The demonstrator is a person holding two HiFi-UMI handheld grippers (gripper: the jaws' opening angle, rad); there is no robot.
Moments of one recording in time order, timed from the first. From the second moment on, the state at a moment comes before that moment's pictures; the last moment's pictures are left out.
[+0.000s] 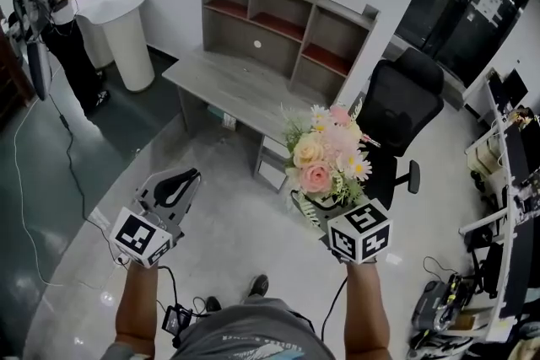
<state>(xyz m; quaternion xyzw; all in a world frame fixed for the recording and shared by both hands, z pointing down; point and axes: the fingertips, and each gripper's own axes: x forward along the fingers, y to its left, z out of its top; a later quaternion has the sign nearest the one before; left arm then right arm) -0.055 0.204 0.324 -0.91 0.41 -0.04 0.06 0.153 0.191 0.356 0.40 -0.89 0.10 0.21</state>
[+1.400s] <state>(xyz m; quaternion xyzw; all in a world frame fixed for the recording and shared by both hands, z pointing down) -0.002 0.071 0.318 -0.91 0.41 -0.06 0.06 0.201 0.045 0.363 0.38 -0.89 0.12 0.21</state>
